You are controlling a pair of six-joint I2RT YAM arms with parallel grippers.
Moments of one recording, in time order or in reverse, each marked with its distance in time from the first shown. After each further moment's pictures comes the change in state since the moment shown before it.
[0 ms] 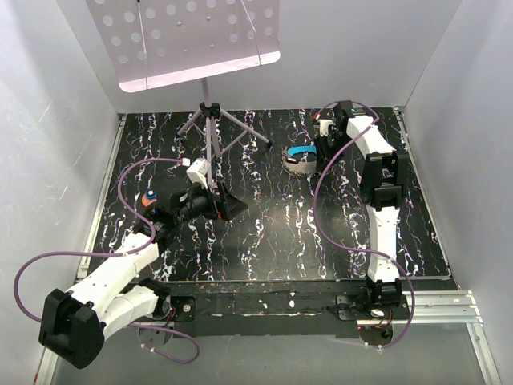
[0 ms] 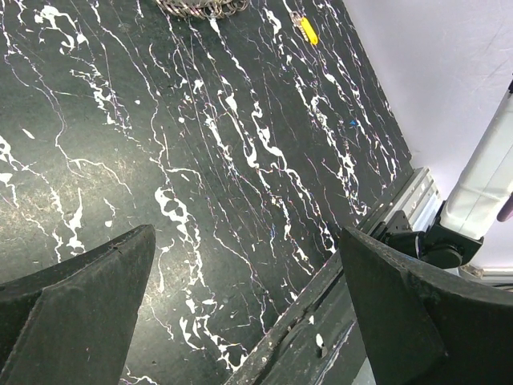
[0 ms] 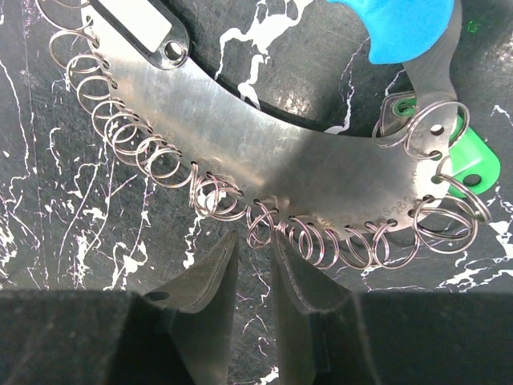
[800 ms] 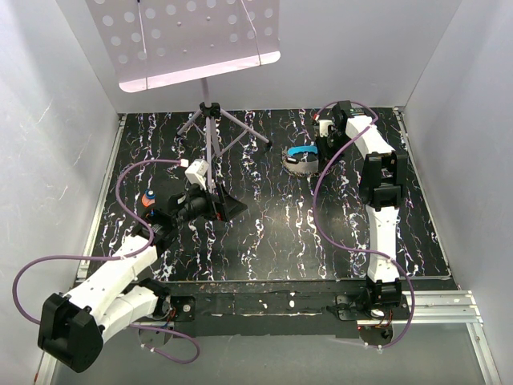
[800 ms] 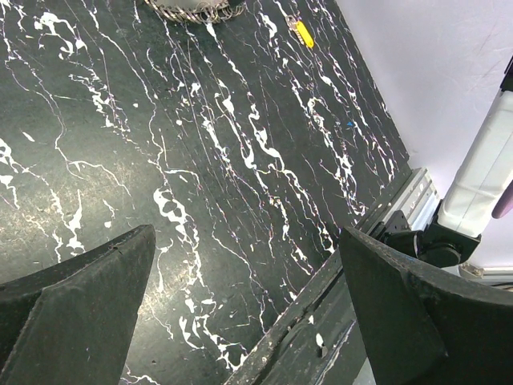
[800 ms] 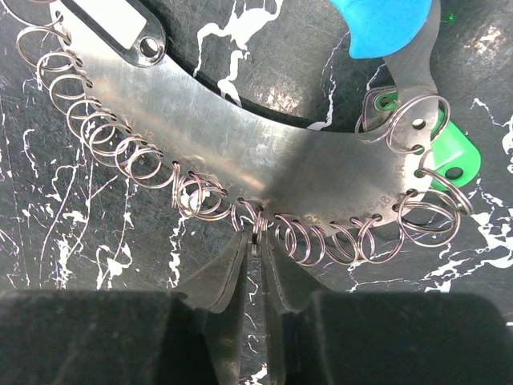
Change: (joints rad) left arm 0.000 -0.030 -0.011 0.000 0.000 0.002; right arm 0.011 0.000 0.000 0.000 0.056 -0.005
